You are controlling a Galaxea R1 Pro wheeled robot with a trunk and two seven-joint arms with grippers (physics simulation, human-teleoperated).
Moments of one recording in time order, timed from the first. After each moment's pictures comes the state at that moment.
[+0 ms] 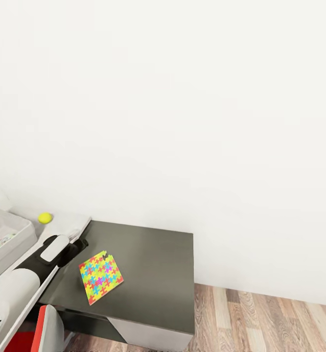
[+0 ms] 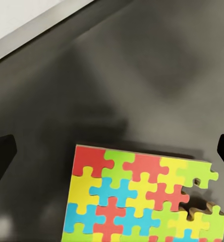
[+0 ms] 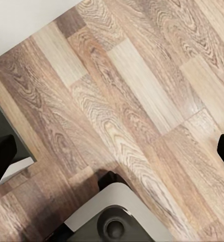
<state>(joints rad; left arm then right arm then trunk) -0.87 0.29 -0.30 -0.51 1.24 0.45 0.55 0.04 -0.13 -0.28 -0.94 -0.56 0.23 -0.16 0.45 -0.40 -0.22</state>
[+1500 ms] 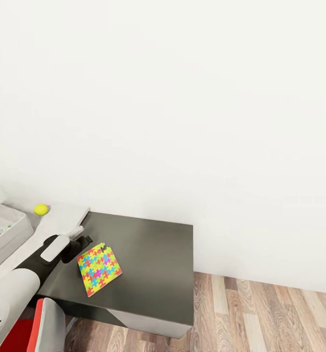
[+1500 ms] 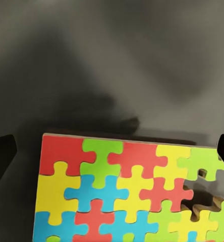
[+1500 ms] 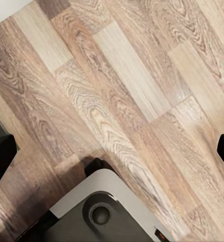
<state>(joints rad) -0.87 0.30 -0.31 -0.52 1.24 0.45 0.44 0.04 -0.13 -0.28 -0.94 -0.56 0.23 -0.16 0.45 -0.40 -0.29</state>
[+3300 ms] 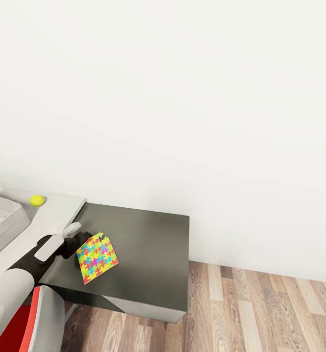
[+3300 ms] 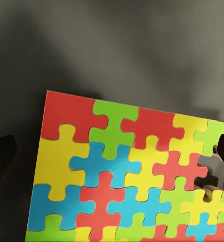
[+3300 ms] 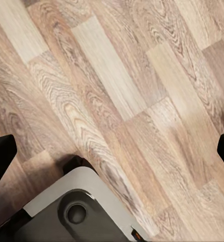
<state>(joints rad) -0.87 0.33 -0.29 -0.52 1.24 0.44 0.31 0.04 -0.13 -0.26 -0.91 -0.50 0.17 -0.17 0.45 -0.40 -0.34</state>
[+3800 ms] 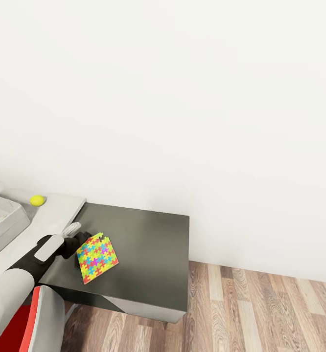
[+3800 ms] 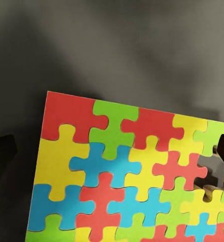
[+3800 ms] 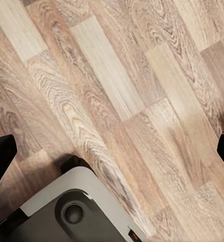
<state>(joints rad) -0.87 0.33 -0.29 -0.52 1.24 0.44 0.31 0.04 -0.13 -0.26 -0.90 -0.48 0.17 -0.17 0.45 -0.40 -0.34</state>
